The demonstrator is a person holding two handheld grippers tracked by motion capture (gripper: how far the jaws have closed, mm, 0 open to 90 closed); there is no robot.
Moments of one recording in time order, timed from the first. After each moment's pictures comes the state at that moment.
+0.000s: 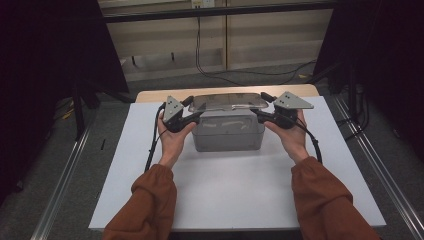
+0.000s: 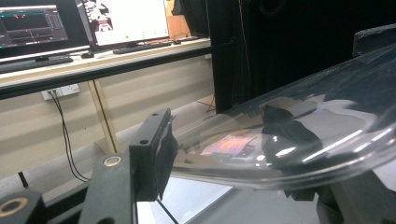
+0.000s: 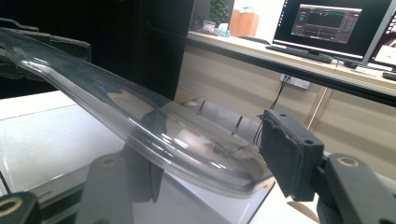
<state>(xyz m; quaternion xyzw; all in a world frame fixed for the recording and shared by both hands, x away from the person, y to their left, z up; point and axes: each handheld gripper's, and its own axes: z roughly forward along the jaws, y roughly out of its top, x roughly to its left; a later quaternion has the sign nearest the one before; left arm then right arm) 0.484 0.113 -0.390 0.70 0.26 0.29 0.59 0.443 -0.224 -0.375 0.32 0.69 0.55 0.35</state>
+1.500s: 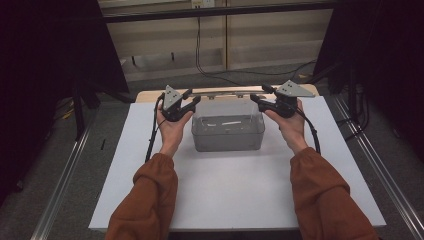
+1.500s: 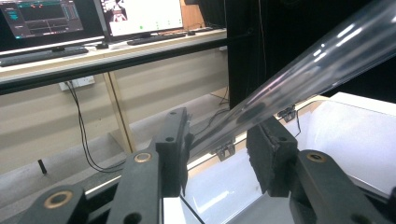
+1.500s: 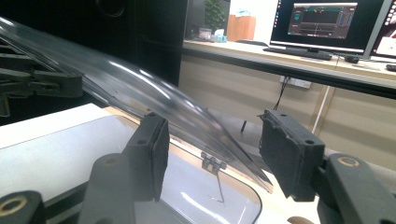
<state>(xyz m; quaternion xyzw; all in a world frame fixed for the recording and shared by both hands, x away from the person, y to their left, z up) 0.514 0.115 -0.382 0.70 0.29 0.30 0.58 0.474 -0.234 -0.371 0.35 0.66 0.57 0.33</state>
